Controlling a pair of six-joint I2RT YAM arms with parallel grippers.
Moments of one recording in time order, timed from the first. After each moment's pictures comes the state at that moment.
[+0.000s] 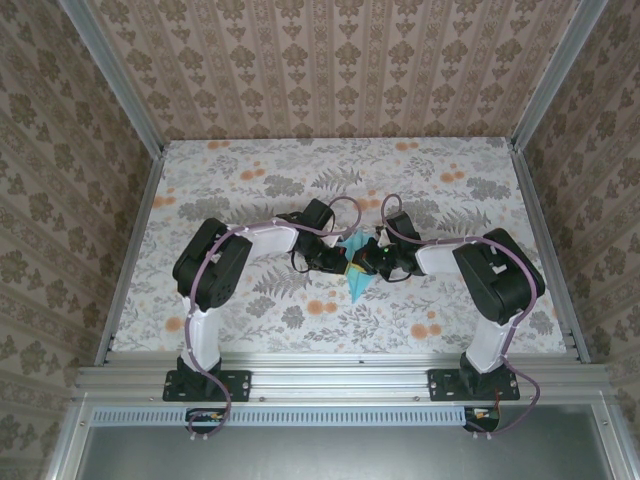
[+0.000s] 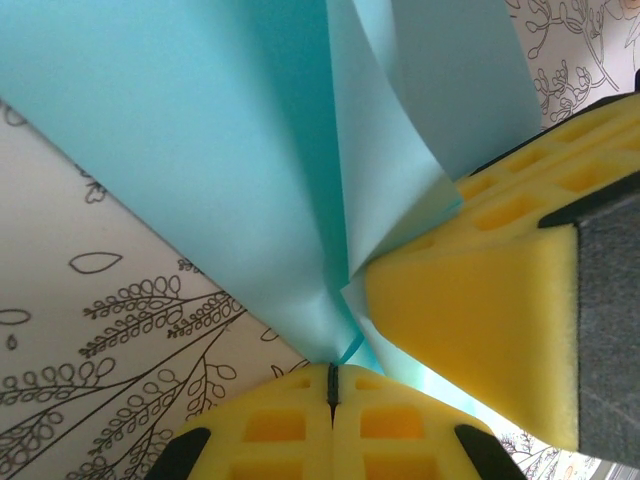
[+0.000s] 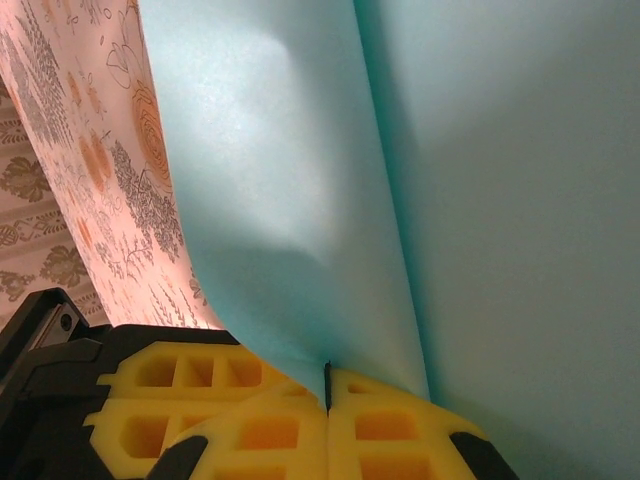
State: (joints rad) left arm -0.70 2.02 1.24 -0.43 0.56 -0.29; right arm 0.41 1.80 0.78 0.14 -0.55 1.04
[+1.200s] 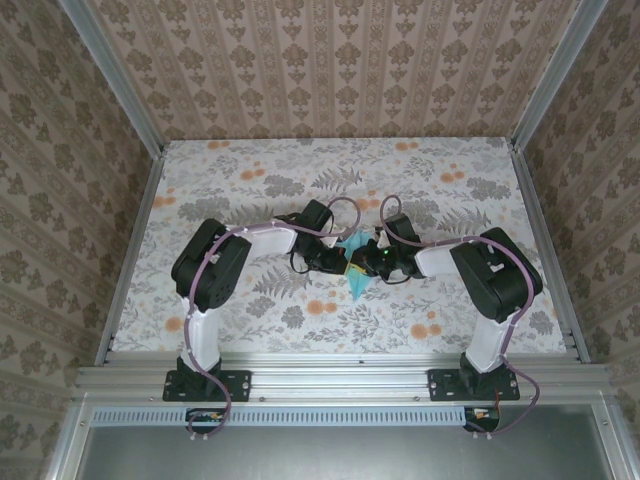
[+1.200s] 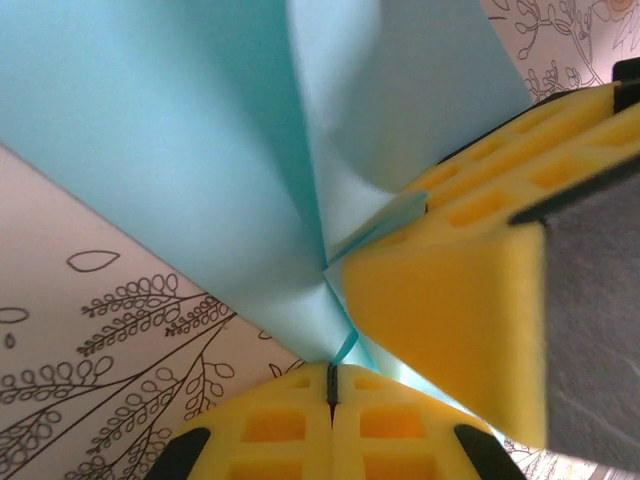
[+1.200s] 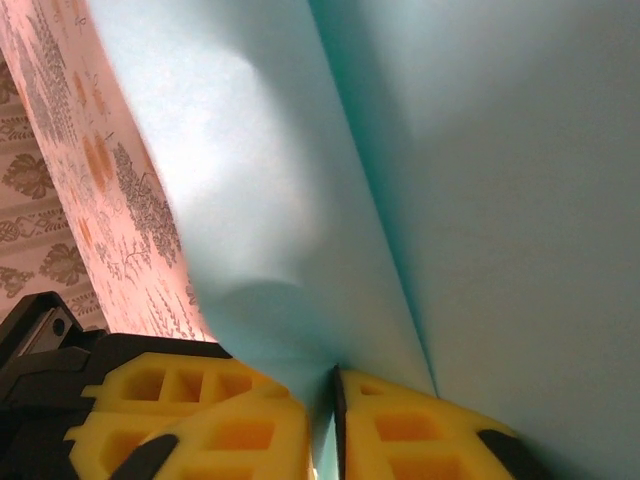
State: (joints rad) left arm -0.70 2.01 1.21 -0.39 0.57 -0.30; right arm 0.41 1.82 0.76 0.21 -0.54 1.01
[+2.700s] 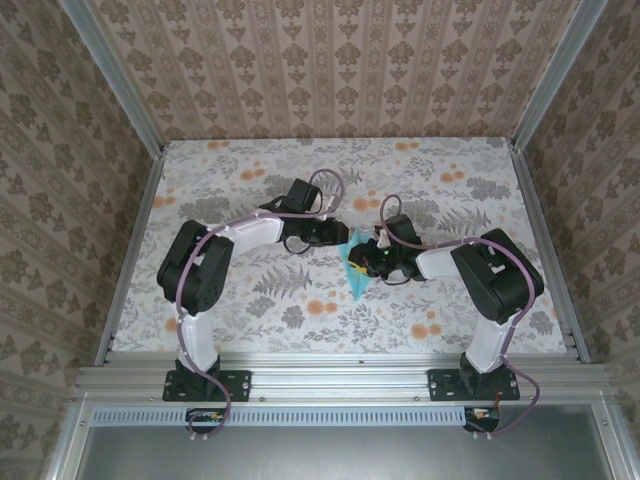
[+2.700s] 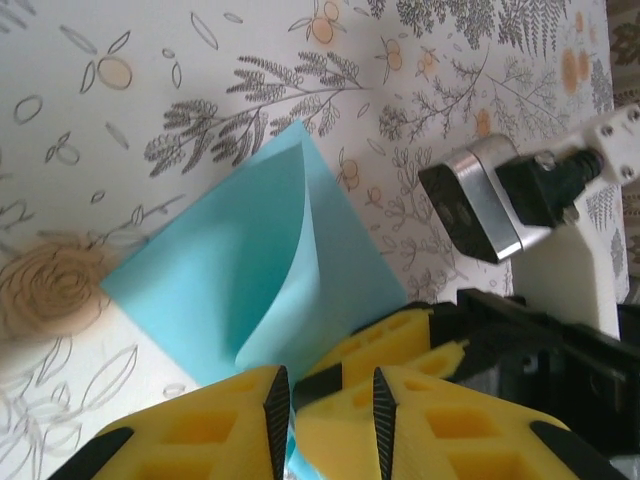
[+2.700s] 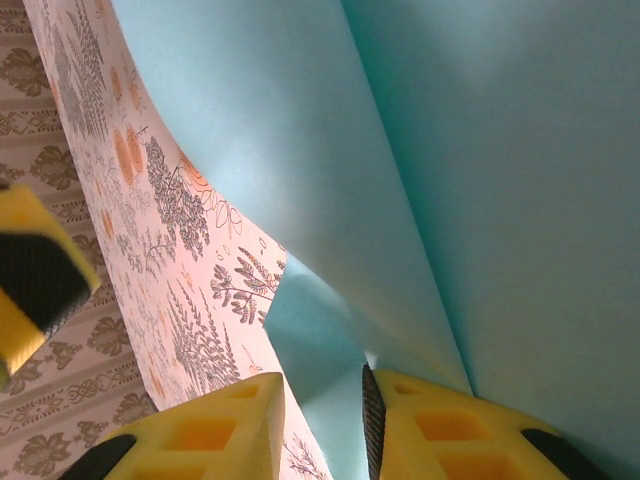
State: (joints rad) left arm -0.62 1.94 1.27 -0.25 0.58 -0.49; right arm 0.41 1.81 0.73 0.29 -0.55 1.02
